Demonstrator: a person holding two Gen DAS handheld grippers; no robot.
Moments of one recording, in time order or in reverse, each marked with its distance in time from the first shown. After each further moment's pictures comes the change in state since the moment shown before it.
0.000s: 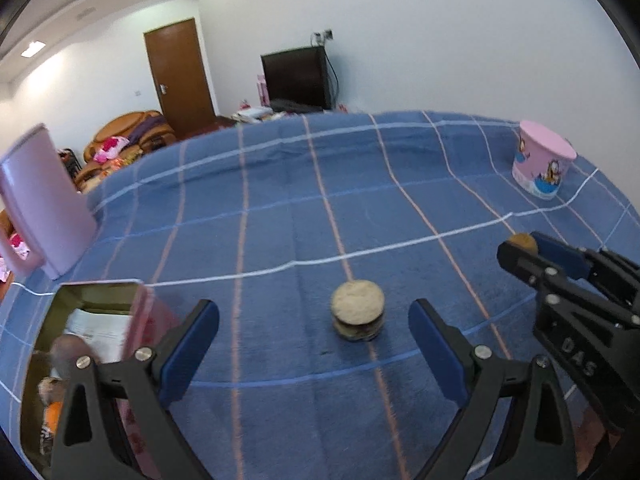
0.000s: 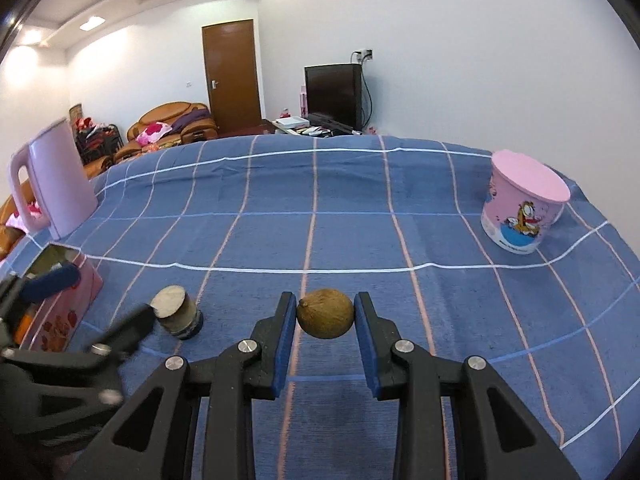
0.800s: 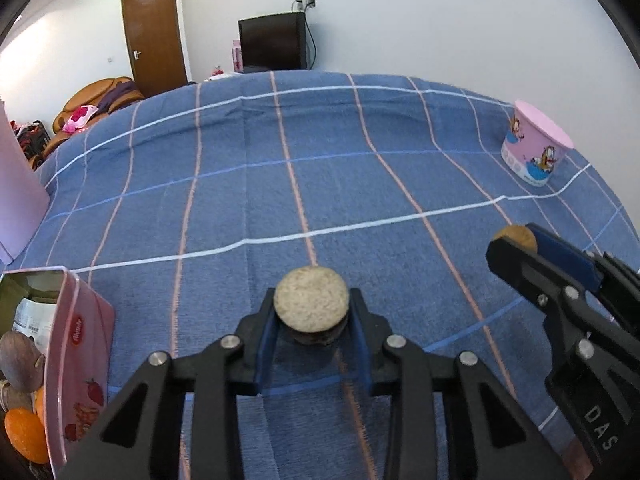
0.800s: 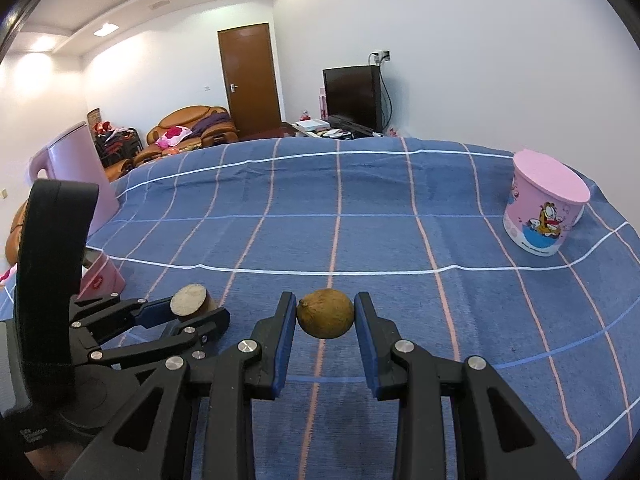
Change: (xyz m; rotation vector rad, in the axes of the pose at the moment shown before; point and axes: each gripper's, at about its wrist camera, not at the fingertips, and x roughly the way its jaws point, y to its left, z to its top) left arm 0.029 -0.006 0.003 -0.033 0.104 -0.117; right arm 0.000 0.011 -0.002 -0.025 -0.015 0.086
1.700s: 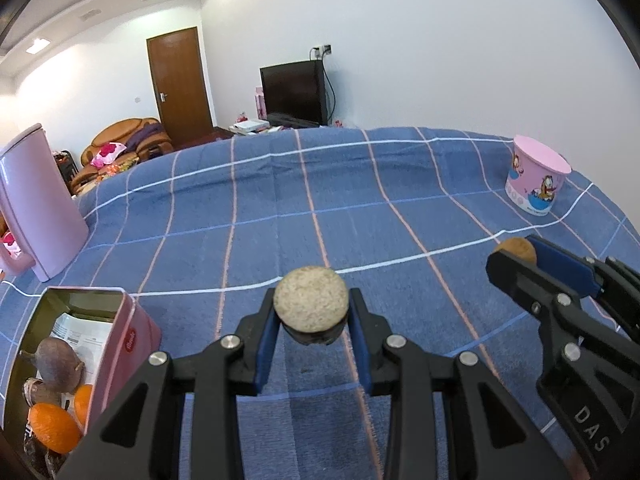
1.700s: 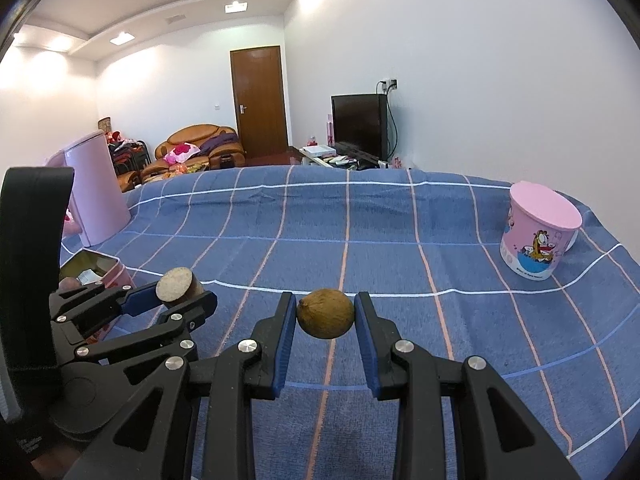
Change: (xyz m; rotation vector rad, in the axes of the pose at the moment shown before) left arm -0.032 -0.002 -0.003 0.010 -0.184 0.099; right arm -0.021 0.007 -0.004 -0.039 -0.112 0.003
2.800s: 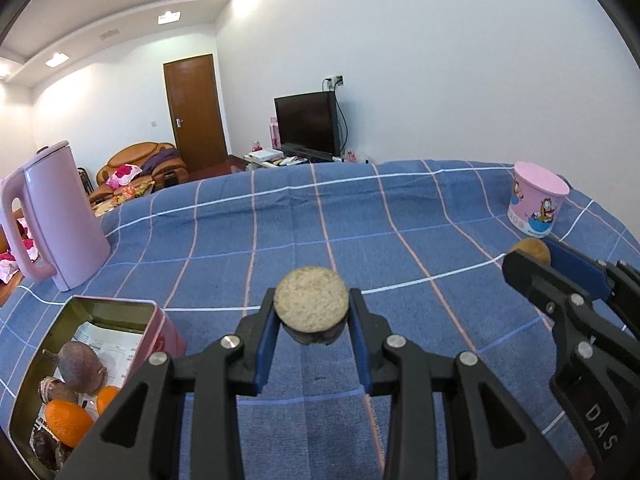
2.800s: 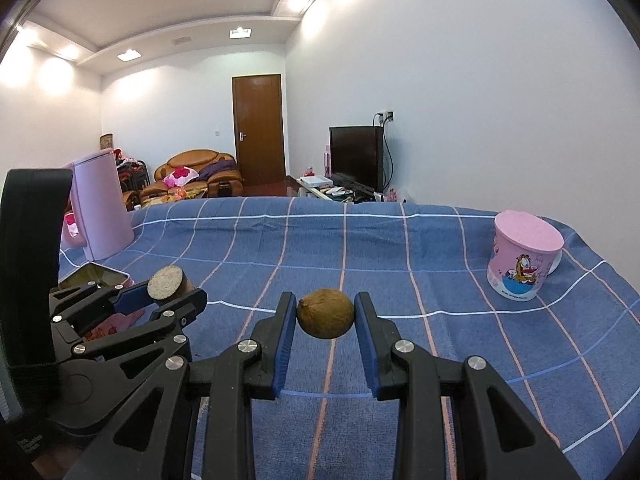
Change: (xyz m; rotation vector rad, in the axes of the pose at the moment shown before) left arm -0.025 0.003 -0.004 -0.010 -0.122 0.046; right arm -0.027 0.006 -0.005 -0.014 -0.123 -0.021
